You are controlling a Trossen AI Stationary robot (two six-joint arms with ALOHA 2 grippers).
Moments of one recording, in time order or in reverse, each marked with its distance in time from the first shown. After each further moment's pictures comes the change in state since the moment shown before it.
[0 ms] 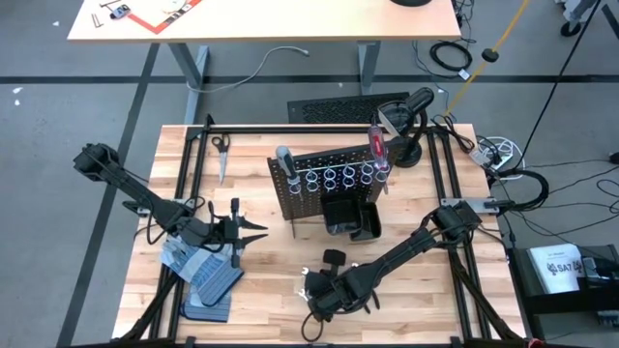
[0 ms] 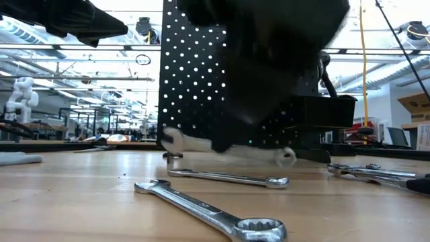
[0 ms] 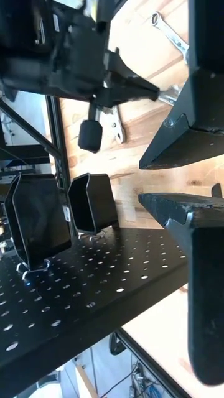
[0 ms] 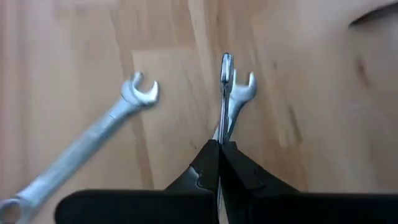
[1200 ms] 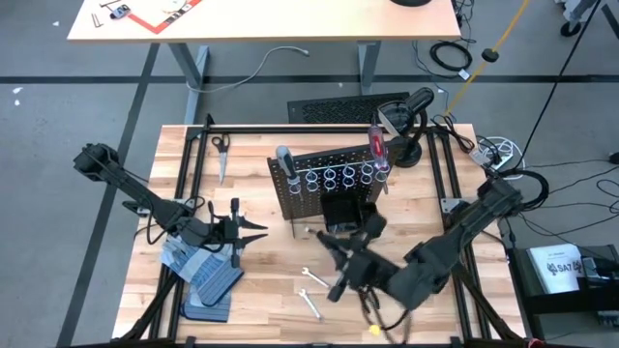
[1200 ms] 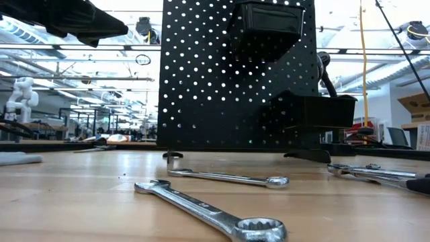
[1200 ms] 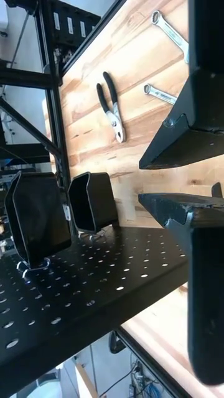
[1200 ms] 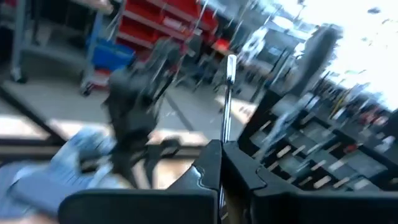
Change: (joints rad) left arm 0.000 0.000 0.000 0.001 -0.004 -0.002; right arm 0.124 -0.478 0.005 0.717 0.797 -0.990
